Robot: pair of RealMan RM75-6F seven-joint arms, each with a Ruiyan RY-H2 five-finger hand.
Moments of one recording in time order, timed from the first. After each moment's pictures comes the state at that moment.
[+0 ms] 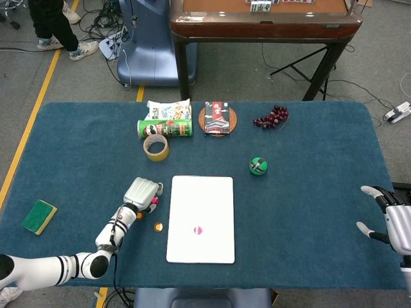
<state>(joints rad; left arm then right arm) -0.88 -1.58 -0.09 -1.45 0.80 0.88 0.65 0.05 -1.02 0.07 -1.64 -1.50 1.50 0.05</state>
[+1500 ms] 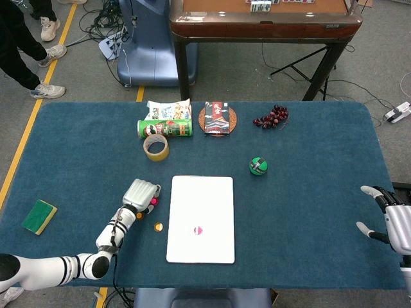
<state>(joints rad) -0.88 -1.61 -0.06 -1.40 0.80 0.90 0.66 0.05 -1.02 0.07 -1.64 -1.50 1.49 0.04</state>
